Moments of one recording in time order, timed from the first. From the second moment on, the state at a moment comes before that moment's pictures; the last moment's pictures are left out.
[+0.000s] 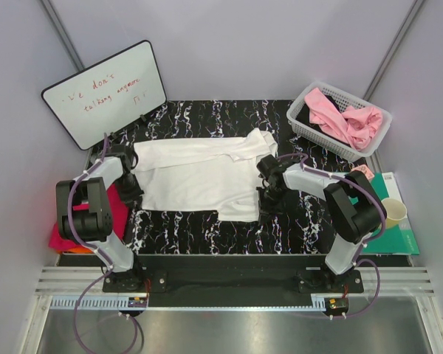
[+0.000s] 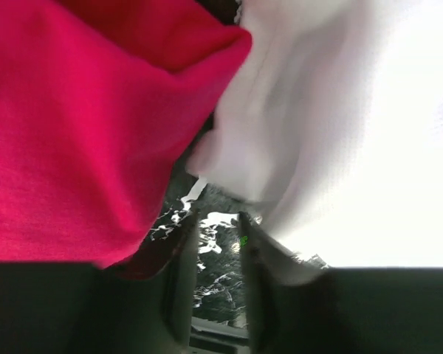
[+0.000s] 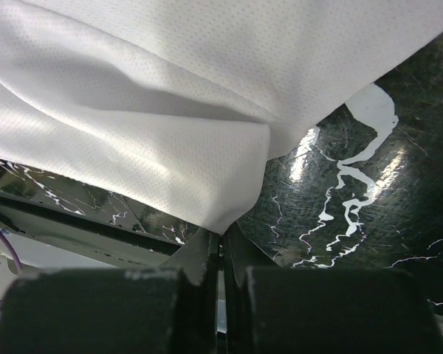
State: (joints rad) left arm 0.12 1.67 1.00 -0.83 -0.08 -0.36; right arm 0.55 1.75 1.03 -0.76 -0.31 0.57
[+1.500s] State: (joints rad) left arm 0.12 1.67 1.13 -0.88 -0.08 -0.32; right arm 0.40 1.72 1.33 -0.84 -0.25 0.46
